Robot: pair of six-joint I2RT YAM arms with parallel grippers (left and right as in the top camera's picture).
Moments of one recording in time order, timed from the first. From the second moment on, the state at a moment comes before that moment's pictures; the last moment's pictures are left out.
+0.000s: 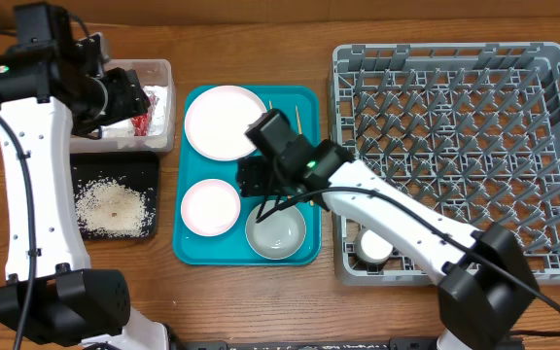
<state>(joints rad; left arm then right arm) 0.19 1.76 1.93 -1.34 0.21 -0.15 0.79 1.83 1.45 -0.63 -0.14 0.67</state>
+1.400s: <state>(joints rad) 0.21 1.76 1.93 -1.34 0.21 -0.15 0.83 2.05 1.48 -0.63 -0.17 0.72</state>
